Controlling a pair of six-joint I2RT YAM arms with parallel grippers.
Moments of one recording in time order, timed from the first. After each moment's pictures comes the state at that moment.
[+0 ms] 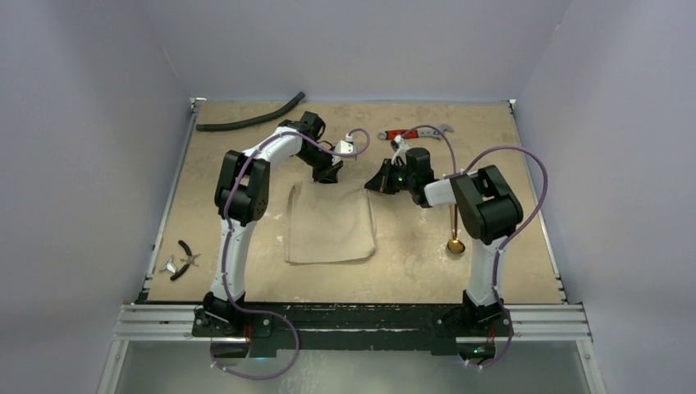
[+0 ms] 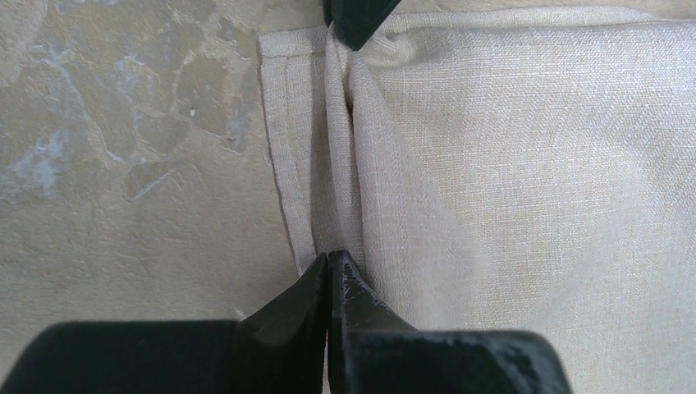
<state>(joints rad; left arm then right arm) -0.35 2.34 1.87 -0.89 0.76 1.04 0.33 2.01 0.96 0.51 -0.55 0.55</state>
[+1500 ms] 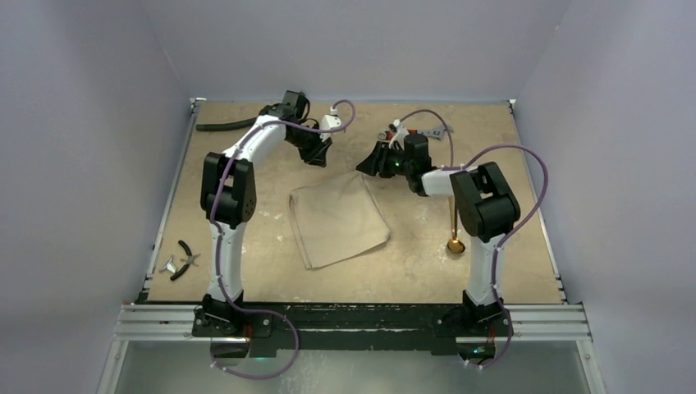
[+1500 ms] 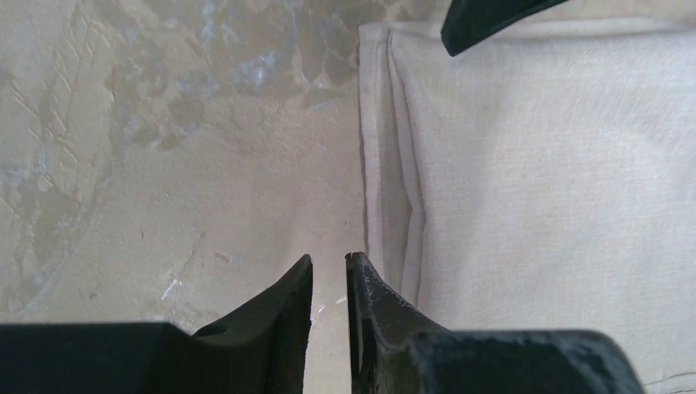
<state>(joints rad) -0.28 2.25 1.92 -0.86 0.63 0.80 0.34 2.08 1.13 0.51 -0.54 0.57</state>
